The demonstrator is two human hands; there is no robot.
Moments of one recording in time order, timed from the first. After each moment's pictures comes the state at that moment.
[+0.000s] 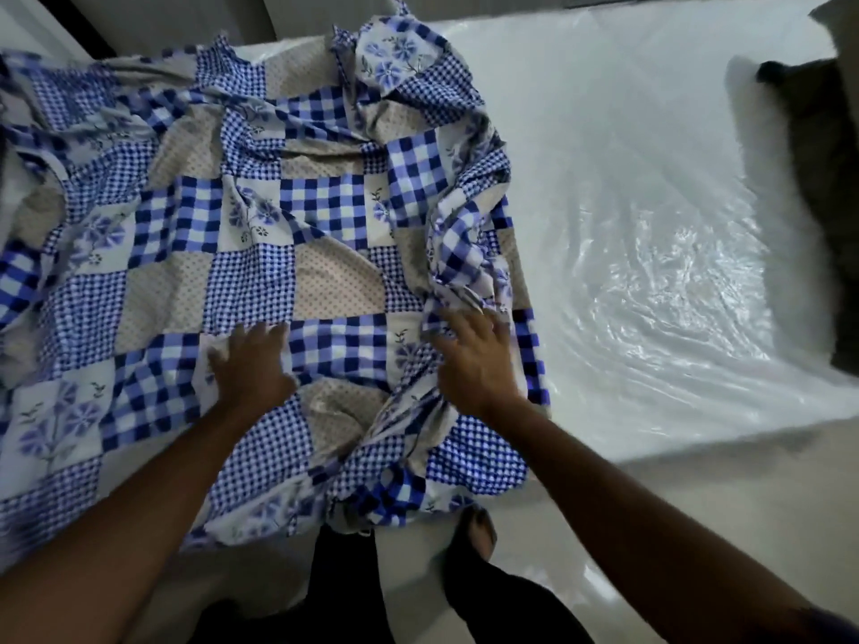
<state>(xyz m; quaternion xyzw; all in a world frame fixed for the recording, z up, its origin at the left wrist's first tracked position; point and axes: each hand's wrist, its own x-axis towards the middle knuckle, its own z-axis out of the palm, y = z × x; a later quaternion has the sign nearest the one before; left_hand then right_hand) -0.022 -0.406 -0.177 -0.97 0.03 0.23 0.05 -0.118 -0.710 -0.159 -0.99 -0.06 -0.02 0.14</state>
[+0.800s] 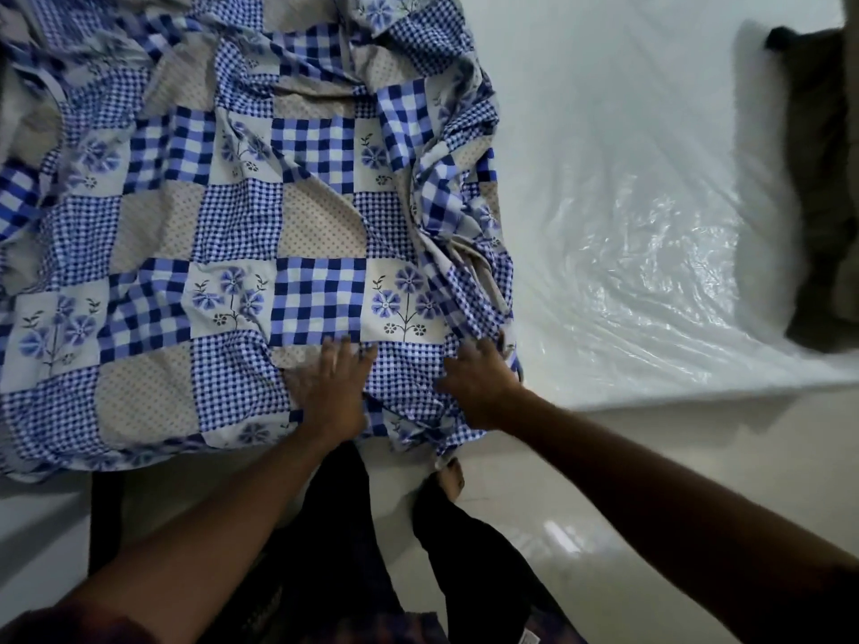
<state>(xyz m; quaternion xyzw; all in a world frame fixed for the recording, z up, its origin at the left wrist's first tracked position) -0.192 -0.514 -0.176 -0.94 0.11 0.33 0.01 -0.213 -0.753 -0.140 -0.91 -0.27 0.32 -0.09</state>
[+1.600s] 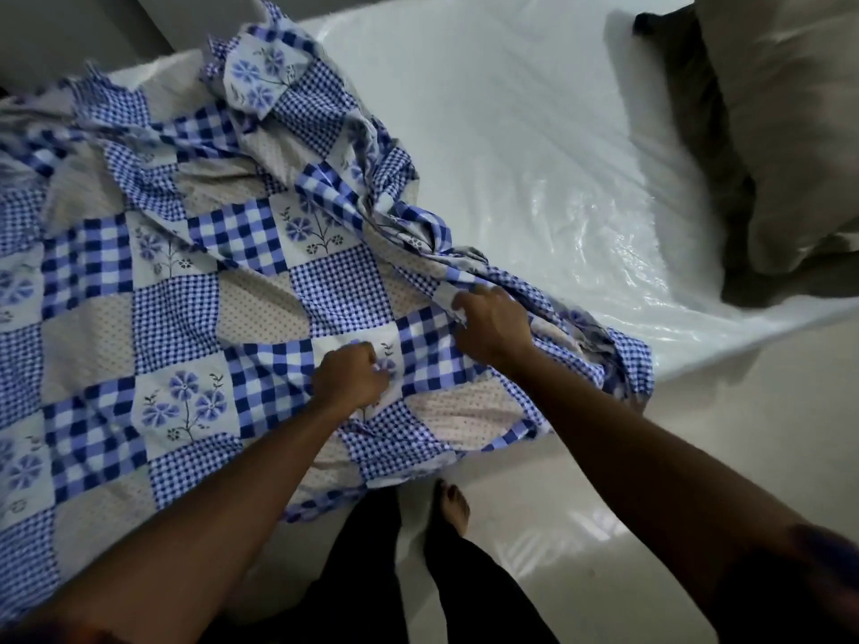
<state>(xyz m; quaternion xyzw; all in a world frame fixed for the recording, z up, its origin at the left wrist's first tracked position) -0.095 -0.633 -0.146 -0.94 0.13 0.31 -0.08 -0.143 -0.860 -0.125 -0.97 0.12 0.15 0.17</state>
